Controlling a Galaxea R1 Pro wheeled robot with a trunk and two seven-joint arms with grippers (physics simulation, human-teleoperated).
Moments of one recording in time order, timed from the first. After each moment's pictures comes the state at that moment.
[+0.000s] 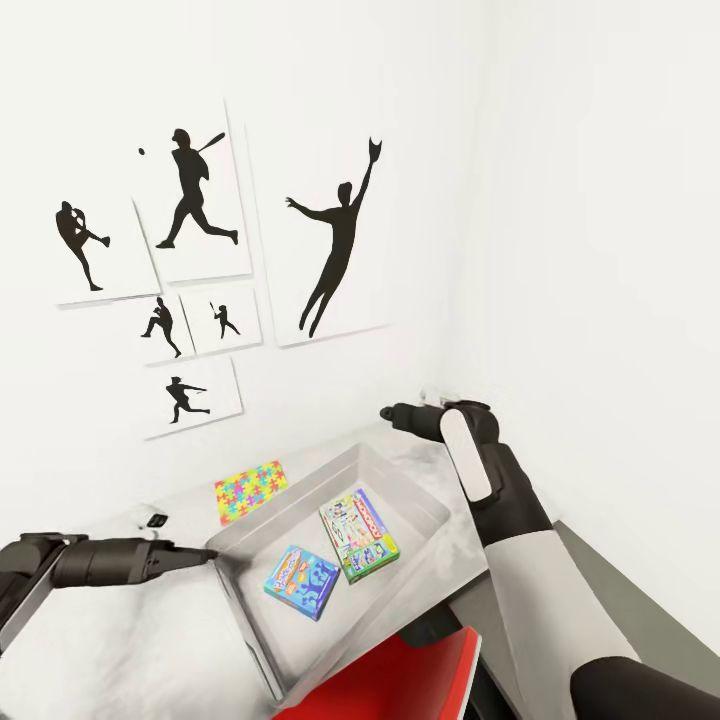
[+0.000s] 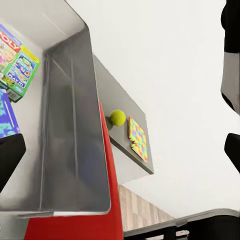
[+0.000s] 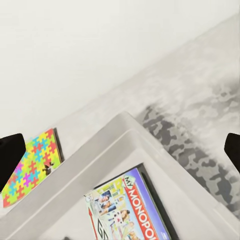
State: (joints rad) left arm -0.49 0.54 -0.11 -1.01 0.35 0.79 -1.57; right arm -0.87 0.17 0.09 -1.18 -0.50 0.91 -0.30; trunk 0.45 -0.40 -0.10
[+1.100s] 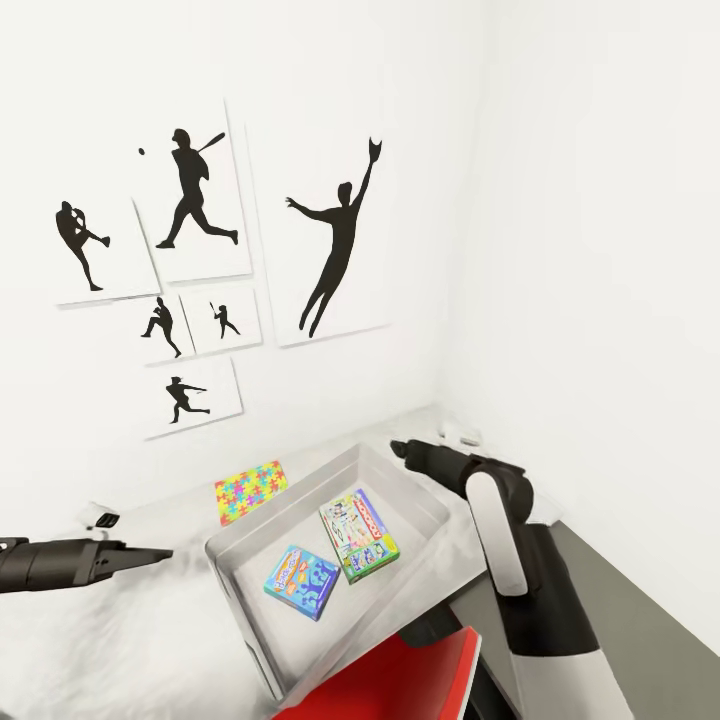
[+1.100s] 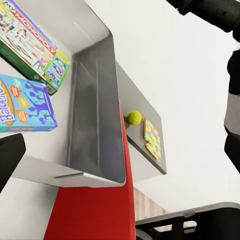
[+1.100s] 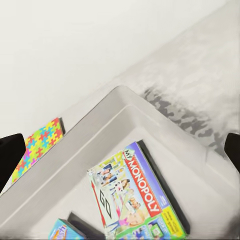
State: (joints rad) left arm -0.47 0.69 -0.10 -1.00 0.44 0.78 -1.57; right arm -0.56 0.17 0.08 -1.55 -0.49 0.92 -0.30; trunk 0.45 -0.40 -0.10
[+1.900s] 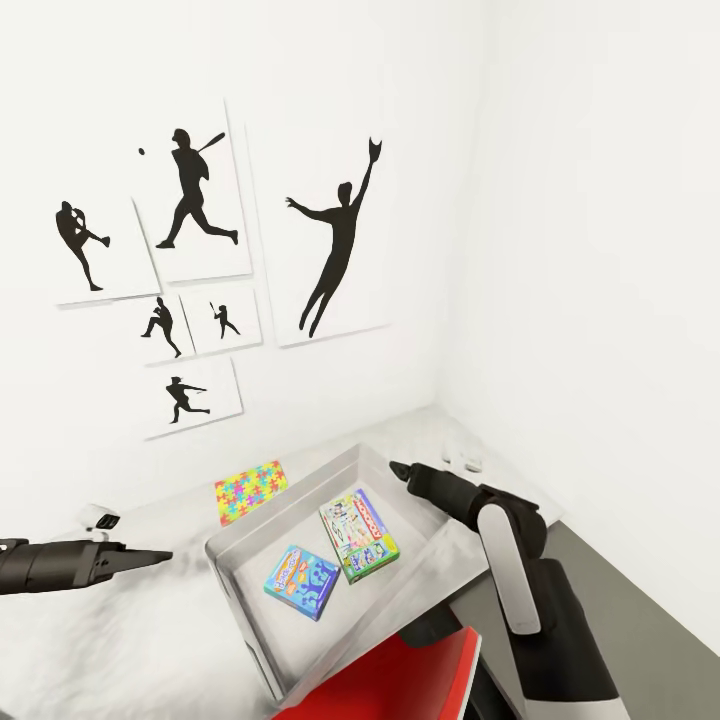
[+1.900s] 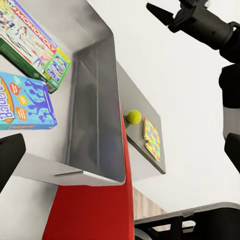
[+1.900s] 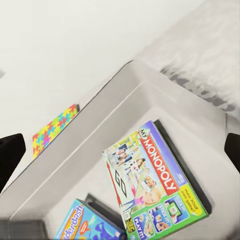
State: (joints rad) left arm -0.46 0.69 -0.10 -1.00 0.43 0.79 -1.57; right arm -0.45 0.17 0.03 -1.56 -0.49 0.87 -0.14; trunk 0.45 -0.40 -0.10
